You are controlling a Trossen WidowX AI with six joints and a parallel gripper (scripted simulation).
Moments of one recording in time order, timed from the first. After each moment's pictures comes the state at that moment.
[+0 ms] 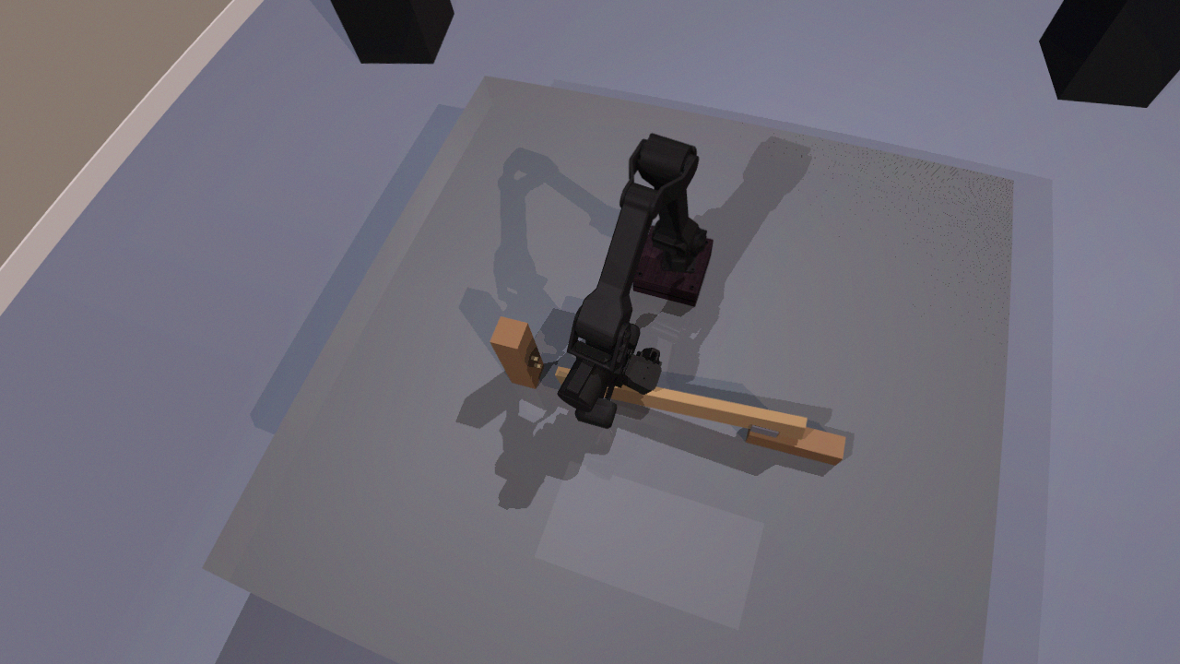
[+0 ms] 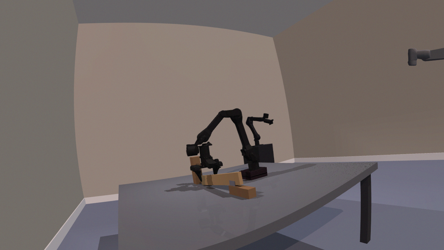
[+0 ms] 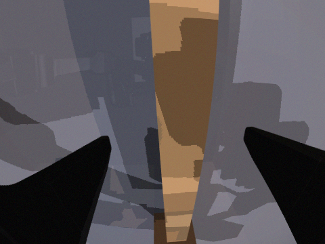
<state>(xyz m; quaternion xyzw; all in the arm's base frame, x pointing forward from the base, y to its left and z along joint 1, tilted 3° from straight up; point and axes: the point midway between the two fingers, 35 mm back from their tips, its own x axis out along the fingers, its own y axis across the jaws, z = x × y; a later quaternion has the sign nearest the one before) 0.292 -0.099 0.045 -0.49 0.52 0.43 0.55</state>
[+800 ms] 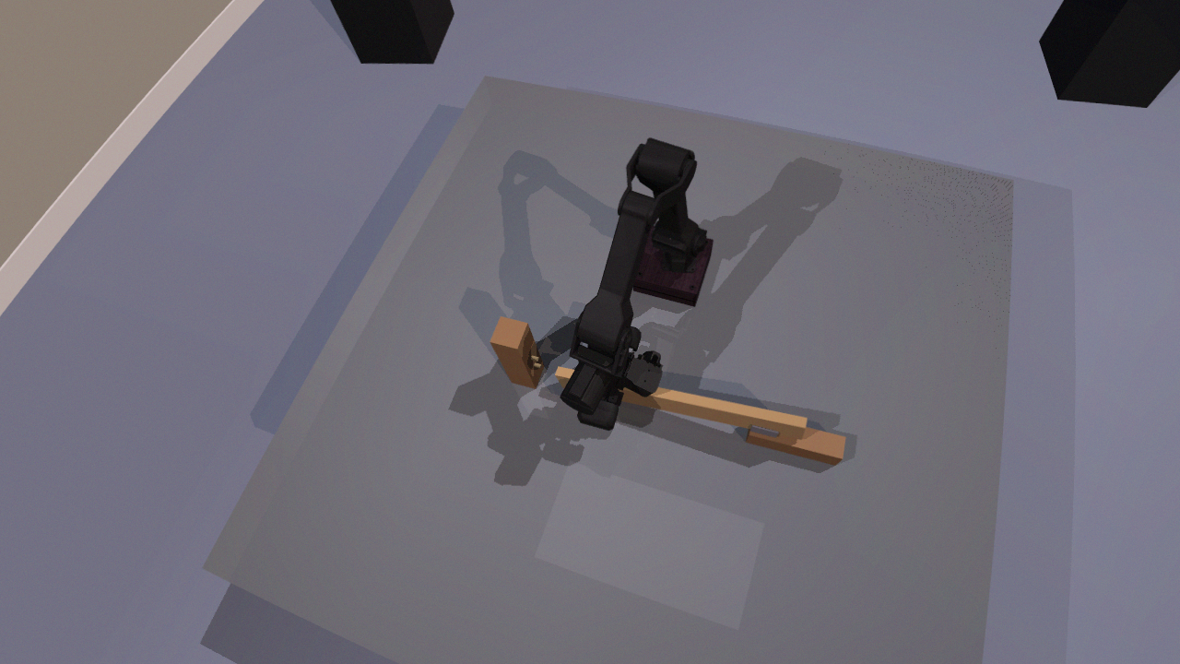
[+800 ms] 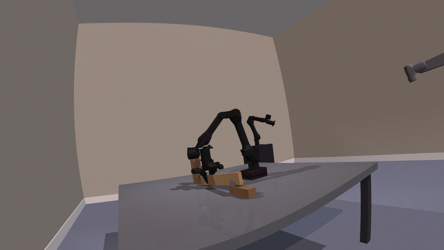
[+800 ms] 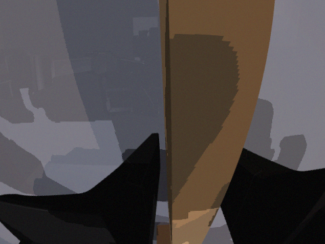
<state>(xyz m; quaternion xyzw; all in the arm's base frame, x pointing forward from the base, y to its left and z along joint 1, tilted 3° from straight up) 0.290 -0.098 0.027 -0.48 0.52 0.44 0.55</state>
